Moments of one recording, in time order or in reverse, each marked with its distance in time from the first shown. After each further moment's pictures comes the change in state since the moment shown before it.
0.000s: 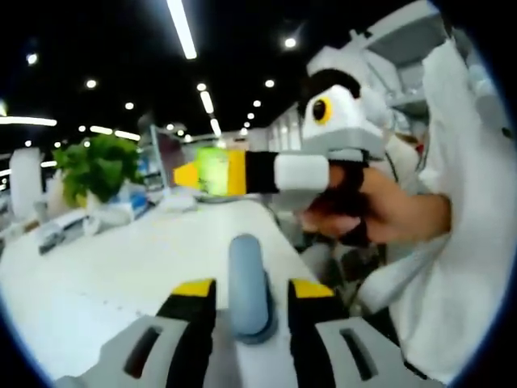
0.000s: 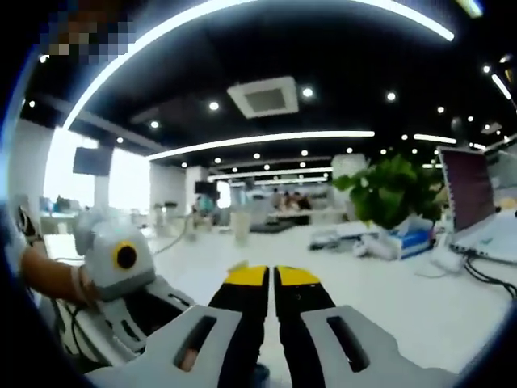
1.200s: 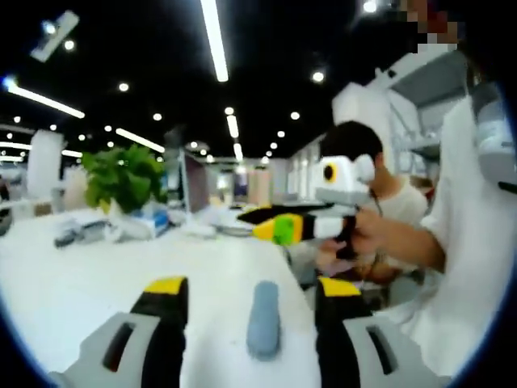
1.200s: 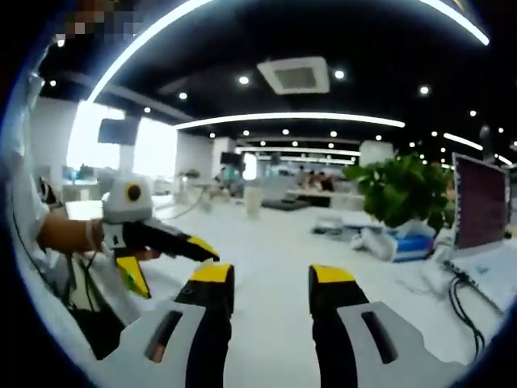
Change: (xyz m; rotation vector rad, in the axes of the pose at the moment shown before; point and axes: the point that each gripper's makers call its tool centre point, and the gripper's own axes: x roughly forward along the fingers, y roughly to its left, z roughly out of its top) left arm -0.039 0.032 0.041 -0.119 -0.149 0.113; right arm -0.027 -0.037 -0.001 -0.107 0.154 0.173
